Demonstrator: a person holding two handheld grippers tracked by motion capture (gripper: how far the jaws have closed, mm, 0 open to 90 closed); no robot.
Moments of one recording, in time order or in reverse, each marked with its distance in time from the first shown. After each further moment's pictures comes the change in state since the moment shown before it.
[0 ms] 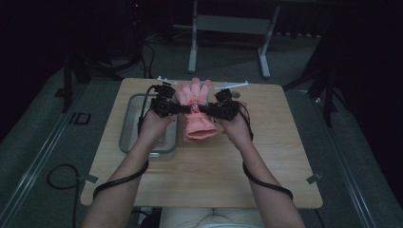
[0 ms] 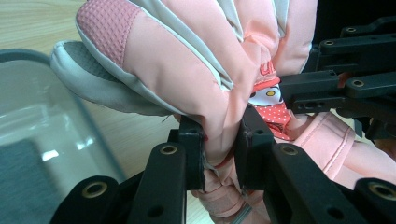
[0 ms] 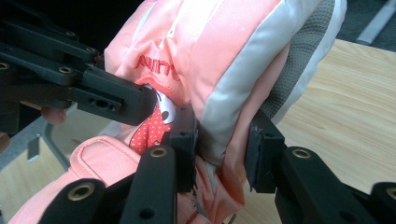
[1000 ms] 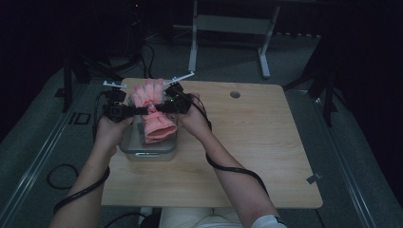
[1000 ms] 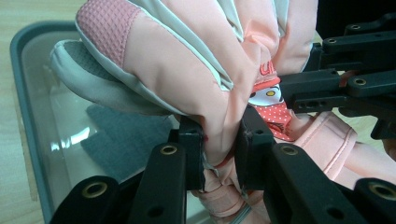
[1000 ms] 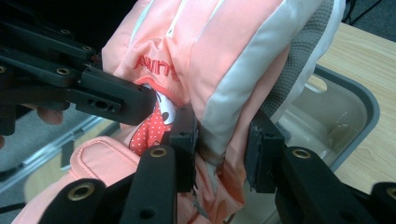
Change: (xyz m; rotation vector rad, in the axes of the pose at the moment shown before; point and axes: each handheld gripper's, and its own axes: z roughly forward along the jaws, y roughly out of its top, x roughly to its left) left arm 0.085 -0.051 -0.073 -0.067 0.115 -0.157; right arm 0.082 0.045 0.095 0.110 0.118 -0.122
